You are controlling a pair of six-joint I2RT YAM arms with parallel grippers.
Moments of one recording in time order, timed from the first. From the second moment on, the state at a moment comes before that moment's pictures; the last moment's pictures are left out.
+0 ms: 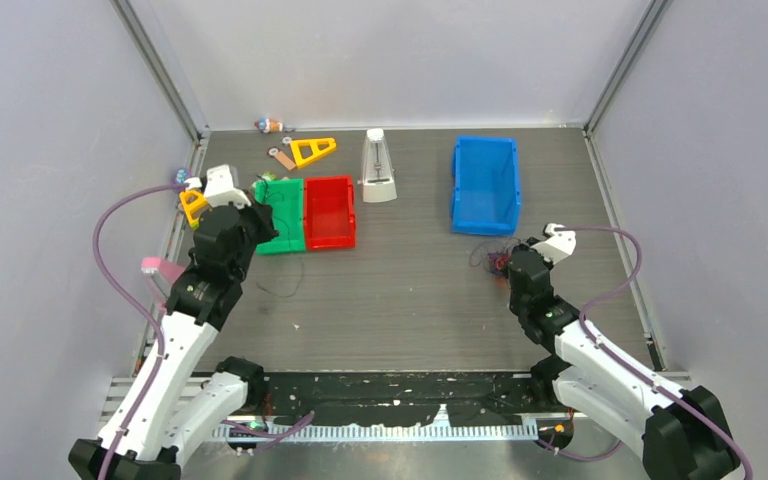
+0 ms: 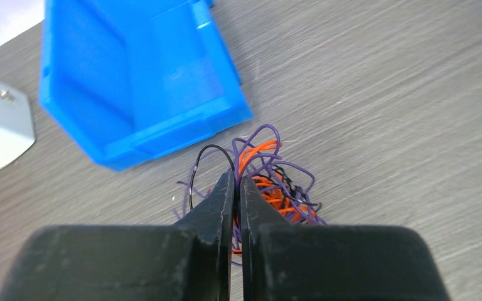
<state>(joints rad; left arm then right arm) -0.31 0.77 0.81 -0.29 -0.31 -0.39 0.46 0.82 0.32 0.08 0.77 0.62</state>
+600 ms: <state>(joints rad) -0.30 1.03 1.18 -0.34 -0.26 -0.34 0.46 0.84 0.27 0.29 0.48 0.49</state>
